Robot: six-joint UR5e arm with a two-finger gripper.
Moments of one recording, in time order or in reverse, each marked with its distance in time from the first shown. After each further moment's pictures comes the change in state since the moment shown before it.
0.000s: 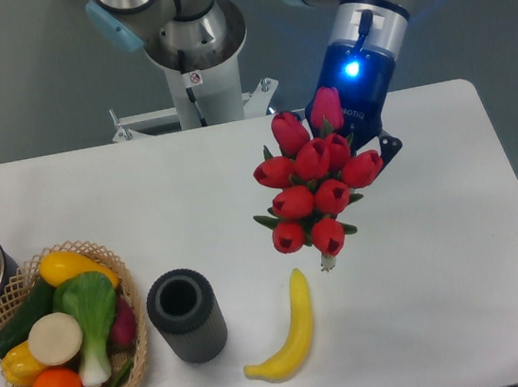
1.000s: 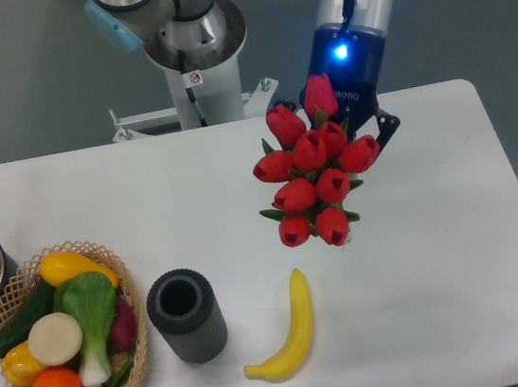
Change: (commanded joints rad) arm -0.020 0.083 -0.003 -0.100 0.345 -0.012
